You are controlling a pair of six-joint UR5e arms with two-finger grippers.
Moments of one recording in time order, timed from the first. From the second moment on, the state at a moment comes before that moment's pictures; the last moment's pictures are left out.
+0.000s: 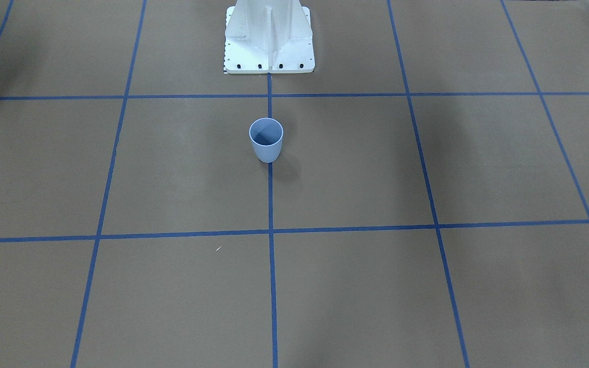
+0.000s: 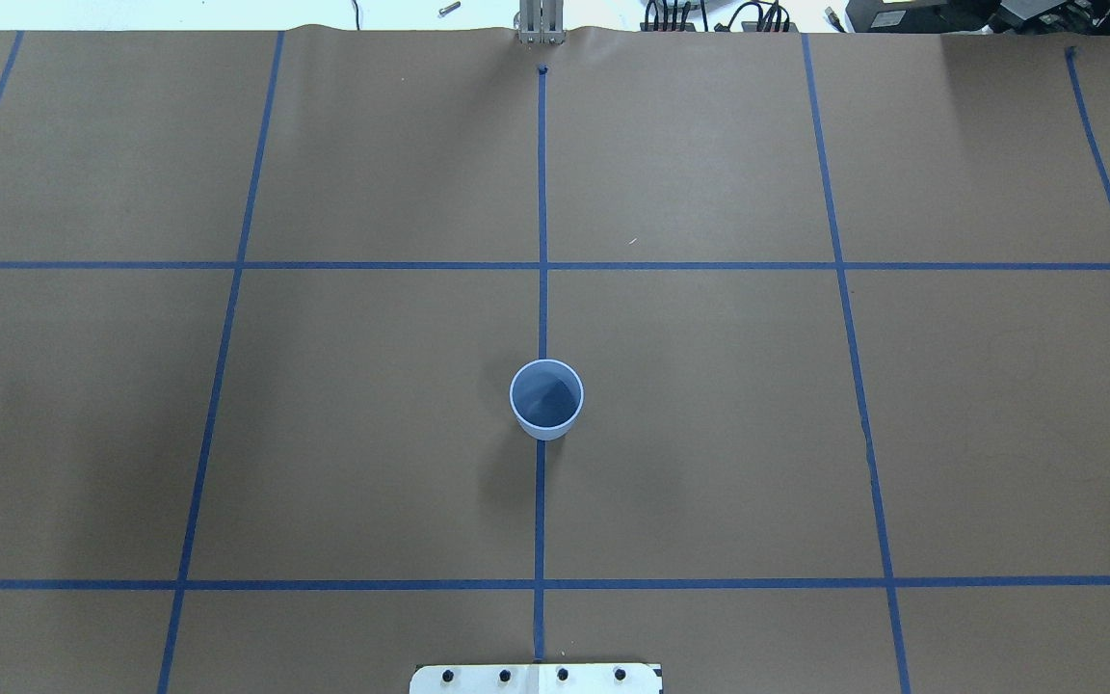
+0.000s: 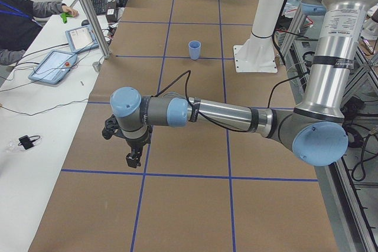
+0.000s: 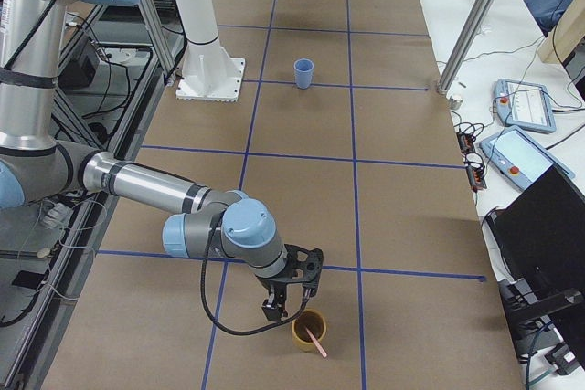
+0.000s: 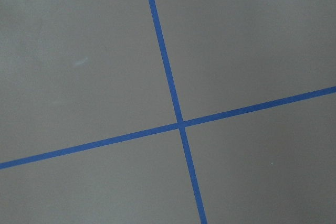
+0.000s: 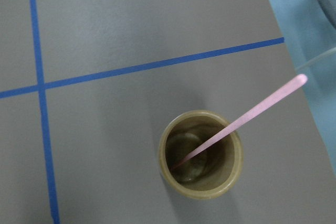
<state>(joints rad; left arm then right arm) -1.60 -1.72 -1.58 -1.44 -2.34 0.23 1.75 -1.84 1.59 -1.11 2.19 0.27</state>
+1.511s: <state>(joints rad) -1.60 -1.67 -1.66 -1.44 -2.34 0.23 1.75 -1.71 1.32 -0.93 2.14 0.42</state>
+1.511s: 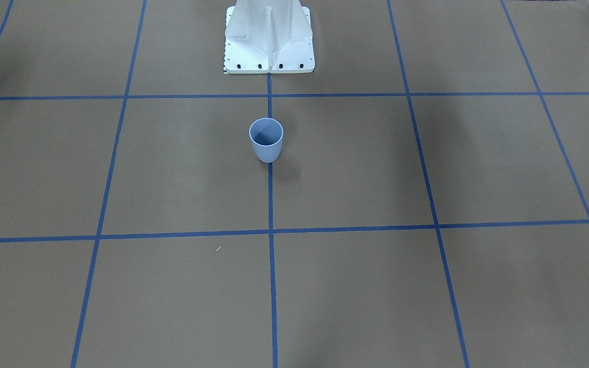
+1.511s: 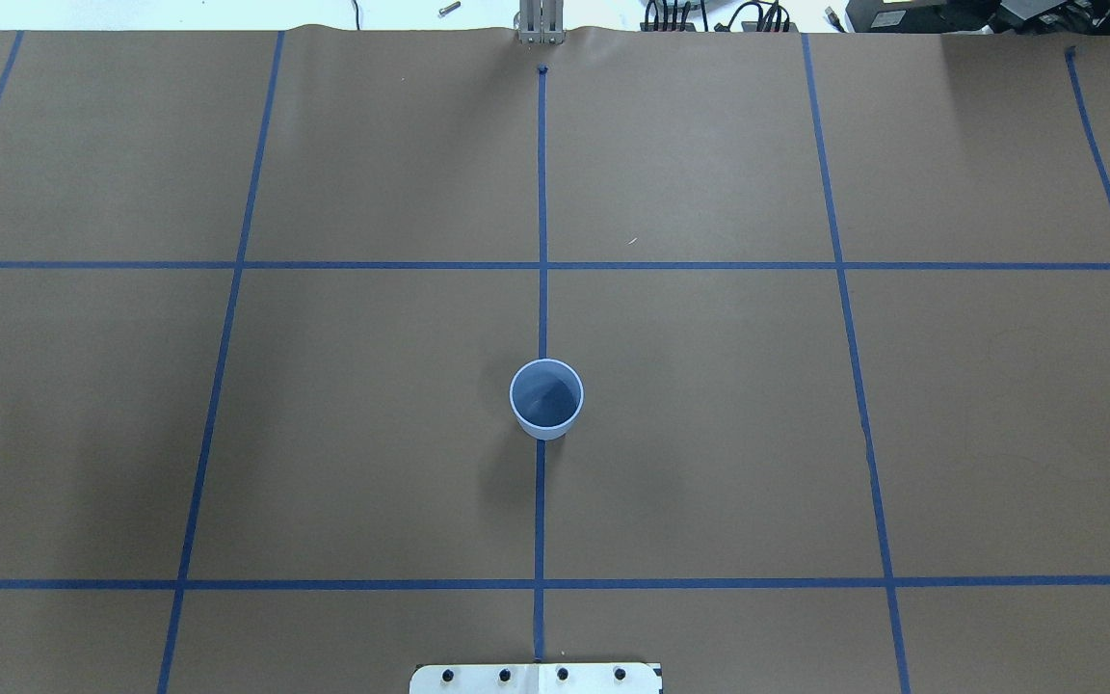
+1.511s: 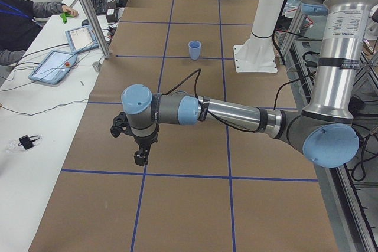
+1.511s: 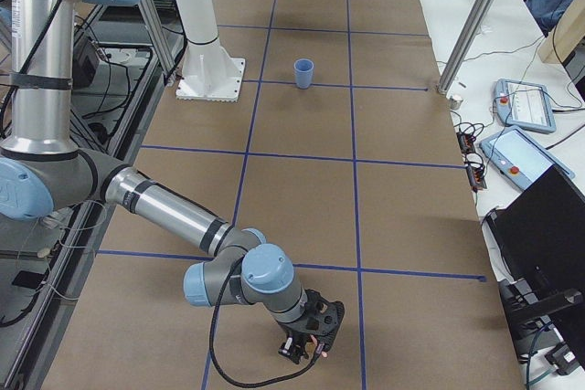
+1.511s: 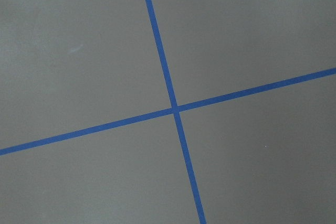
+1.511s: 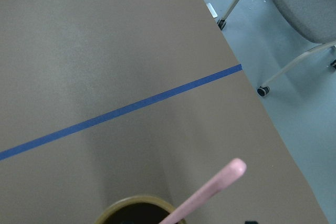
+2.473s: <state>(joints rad) -1.60 -1.66 -1.67 -1.44 -2.33 0.23 1.75 -1.68 1.31 -0.93 2.08 0.48</state>
